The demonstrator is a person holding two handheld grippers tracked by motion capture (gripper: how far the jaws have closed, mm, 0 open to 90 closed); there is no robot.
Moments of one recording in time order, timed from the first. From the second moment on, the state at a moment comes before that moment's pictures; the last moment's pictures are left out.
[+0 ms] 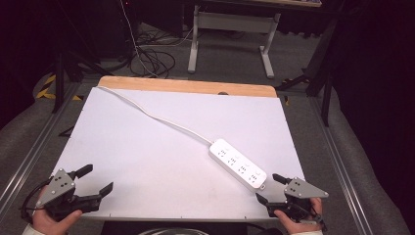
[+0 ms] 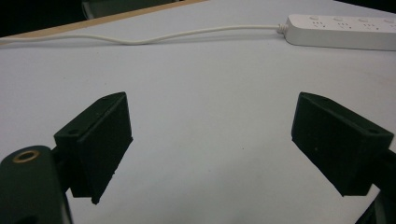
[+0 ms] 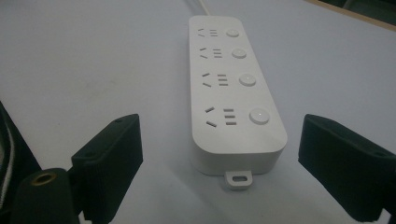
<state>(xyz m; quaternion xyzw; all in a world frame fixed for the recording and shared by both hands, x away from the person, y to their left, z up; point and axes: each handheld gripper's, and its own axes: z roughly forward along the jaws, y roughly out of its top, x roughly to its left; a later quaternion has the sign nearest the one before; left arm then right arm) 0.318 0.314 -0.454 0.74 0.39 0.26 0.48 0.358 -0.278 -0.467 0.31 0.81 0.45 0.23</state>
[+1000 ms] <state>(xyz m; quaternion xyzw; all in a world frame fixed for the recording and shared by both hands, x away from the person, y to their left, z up) 0.318 0.314 -0.454 0.74 0.39 0.27 0.48 0.375 -0.263 -0.429 0.32 0.81 0.46 0.21</state>
